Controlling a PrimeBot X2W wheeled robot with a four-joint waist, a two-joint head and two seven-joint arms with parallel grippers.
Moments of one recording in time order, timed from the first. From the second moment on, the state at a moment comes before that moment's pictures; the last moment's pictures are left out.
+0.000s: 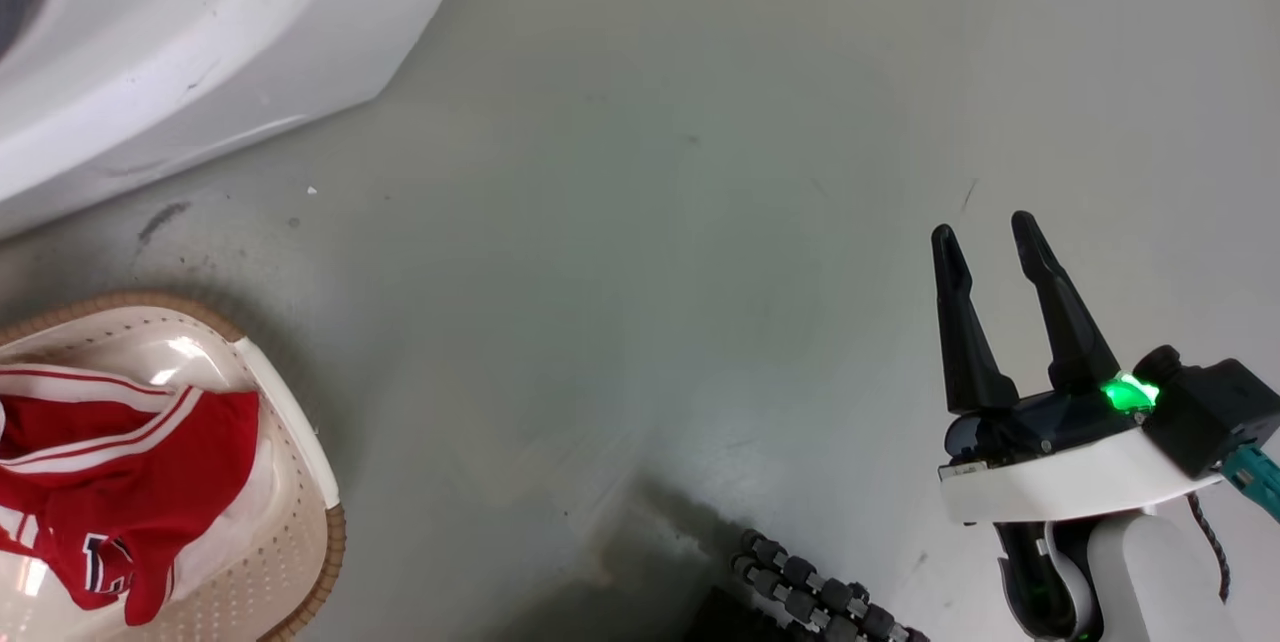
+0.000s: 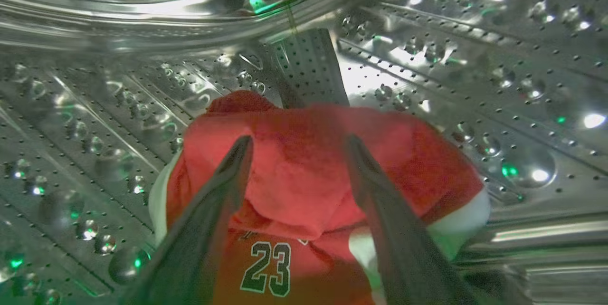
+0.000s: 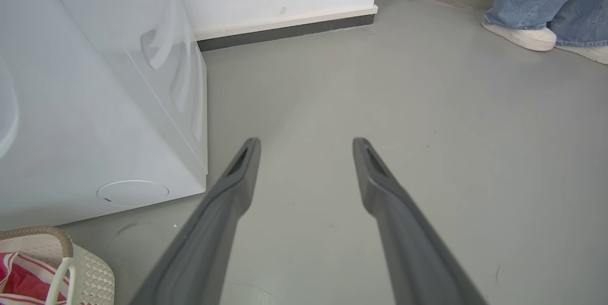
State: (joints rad) left arm -1.46 0.80 -0.27 0.79 -0.33 -0.09 0.56; right arm -0.19 -0.05 0.14 -0.01 0.32 0.13 -0.26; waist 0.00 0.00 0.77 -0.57
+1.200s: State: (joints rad) left arm -1.52 0.82 -0.30 0.92 -0.31 -0.06 0.22; right arm -0.21 -0.05 0.15 -0.04 0.34 0.13 -0.26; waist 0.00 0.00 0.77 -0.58
